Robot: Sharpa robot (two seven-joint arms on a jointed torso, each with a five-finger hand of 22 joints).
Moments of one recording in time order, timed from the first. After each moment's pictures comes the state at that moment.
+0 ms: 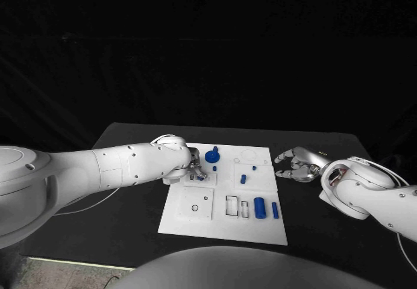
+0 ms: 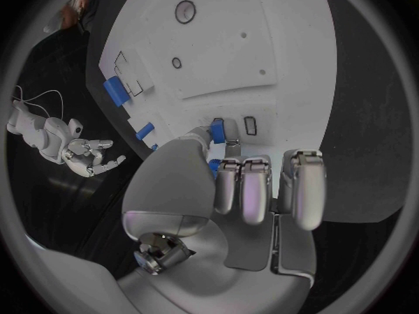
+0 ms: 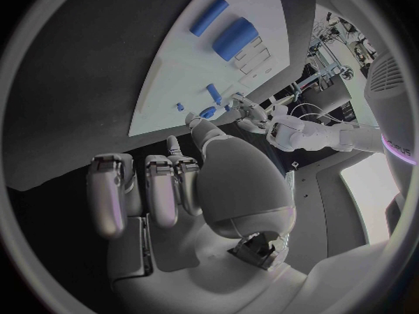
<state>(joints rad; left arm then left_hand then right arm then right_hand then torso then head) 1.10 -0.55 -0.18 1.18 -1.12 0.06 -0.57 1.28 -0.02 0.22 0.28 0.46 0.97 0.02 0.53 0.88 1.46 -0.05 1.57 1.31 1.47 -0.09 1.57 1.31 0.01 1.46 0.03 1.54 1.31 1.06 -0.88 -0.12 1.51 -1.37 -0.26 -0.18 1.27 0.02 0.20 0.02 0.22 0.74 0.13 0.09 0.33 1.46 0.03 1.57 1.31 1.47 -0.04 1.57 1.31 0.01 1.47 0.07 1.48 1.31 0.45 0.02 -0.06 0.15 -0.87</state>
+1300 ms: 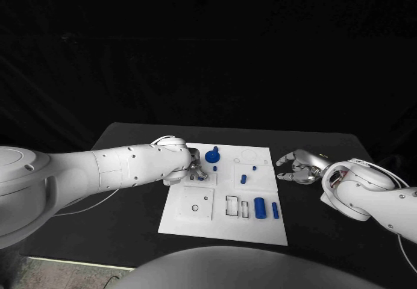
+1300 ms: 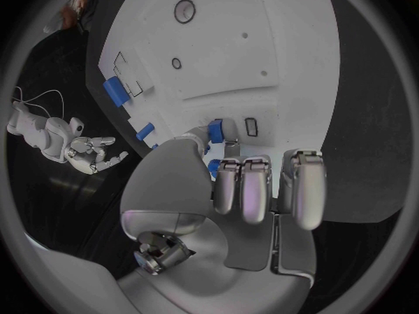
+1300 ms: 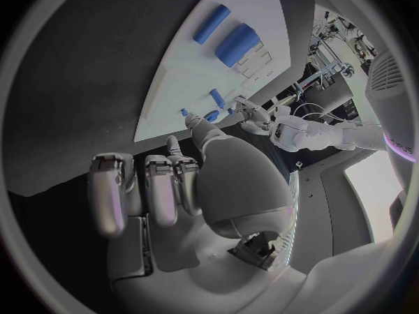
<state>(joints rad) 1.10 -0.56 -0.18 1.19 -1.13 0.05 -0.57 1.22 -0.04 0.27 0.26 0.40 0.99 0.02 0.51 0.91 1.47 -0.05 1.57 1.31 1.46 -0.09 1.57 1.31 0.02 1.46 0.03 1.54 1.31 1.05 -0.88 -0.12 1.50 -1.36 -0.24 -0.19 1.28 0.02 0.20 0.01 0.22 0.74 0.13 0.09 0.33 1.47 0.03 1.57 1.31 1.46 -0.03 1.57 1.31 0.02 1.47 0.08 1.48 1.31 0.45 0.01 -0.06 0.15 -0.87</state>
